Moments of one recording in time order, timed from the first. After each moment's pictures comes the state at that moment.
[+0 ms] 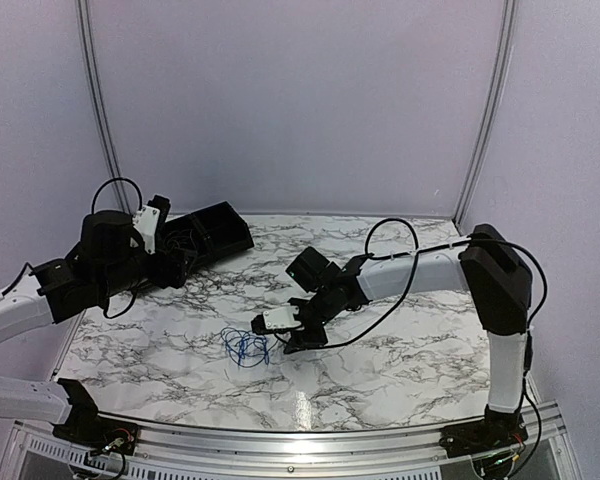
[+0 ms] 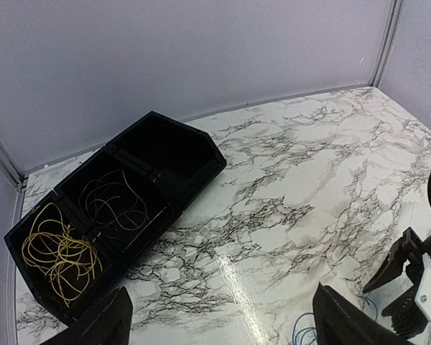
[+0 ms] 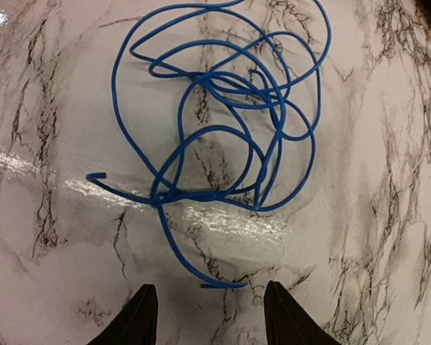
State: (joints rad) left arm -0.67 0.99 0.77 -0.22 -0.27 -0.11; right arm 0.93 2.03 1.38 -0.44 -0.32 -0.85
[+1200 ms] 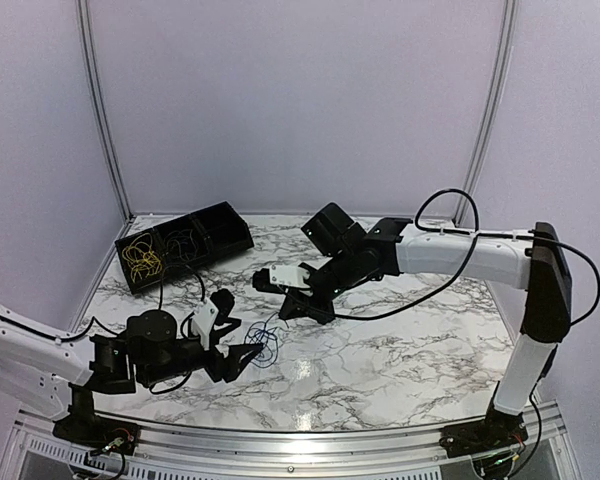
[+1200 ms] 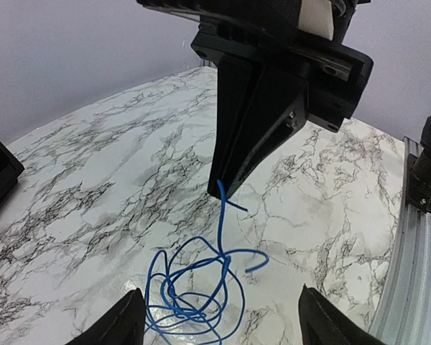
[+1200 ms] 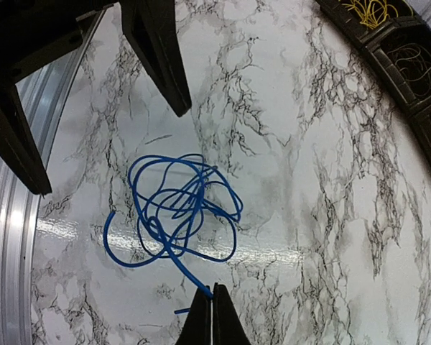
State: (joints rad) left arm -1.19 1.16 0.36 0.49 -0.26 -0.16; right arm 0.93 1.81 1.46 -0.60 -0.42 -0.63
